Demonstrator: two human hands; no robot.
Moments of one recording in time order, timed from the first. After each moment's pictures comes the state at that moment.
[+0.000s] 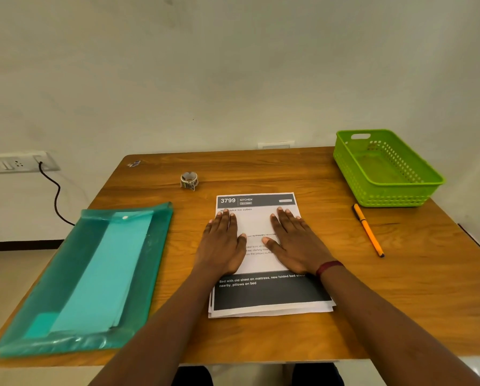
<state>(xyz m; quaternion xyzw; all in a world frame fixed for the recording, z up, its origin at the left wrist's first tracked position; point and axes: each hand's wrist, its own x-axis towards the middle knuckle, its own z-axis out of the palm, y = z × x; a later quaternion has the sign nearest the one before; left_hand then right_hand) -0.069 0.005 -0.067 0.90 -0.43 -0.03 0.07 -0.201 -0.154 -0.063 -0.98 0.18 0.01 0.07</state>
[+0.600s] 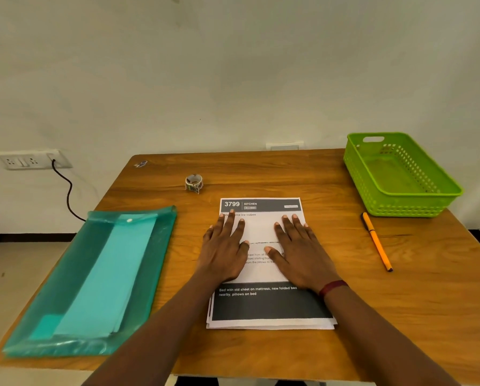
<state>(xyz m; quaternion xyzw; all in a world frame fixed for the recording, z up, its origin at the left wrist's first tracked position) -0.067 0.003 -0.064 0.90 -0.43 -0.03 0.08 -0.204 -0.151 -0.067 -0.98 0.19 -0.03 0.06</state>
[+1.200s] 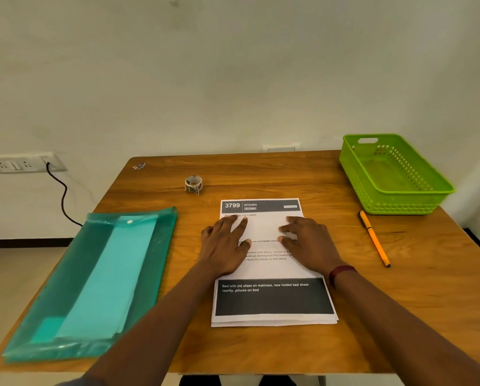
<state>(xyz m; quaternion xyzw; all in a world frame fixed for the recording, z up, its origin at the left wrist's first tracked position) -0.054 0.004 -0.060 0.89 -0.44 -0.03 0.09 -0.202 -0.174 -0.052 -0.96 0.23 -0.10 0.15</state>
